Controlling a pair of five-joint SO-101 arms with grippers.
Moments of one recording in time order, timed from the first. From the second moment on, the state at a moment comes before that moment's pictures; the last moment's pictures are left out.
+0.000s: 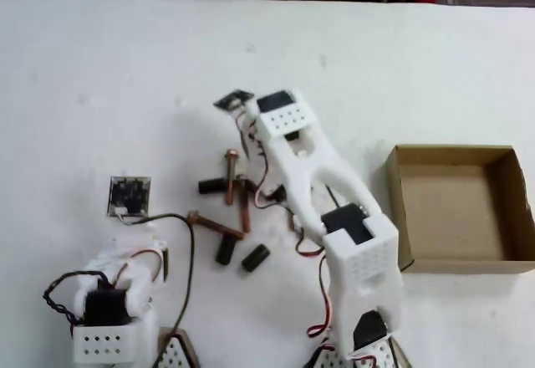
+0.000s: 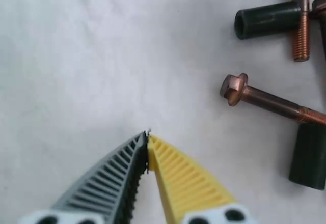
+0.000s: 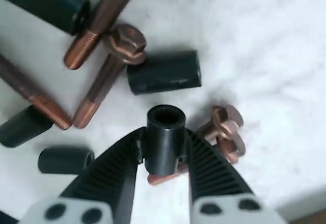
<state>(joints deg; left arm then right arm) -8.6 -103.6 97.1 73.1 0.5 -26.6 27.9 -12.9 89.8 22.2</state>
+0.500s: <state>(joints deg) -8.6 -103.6 97.1 73.1 0.5 -24.1 17.5 -25.0 98.5 22.7</state>
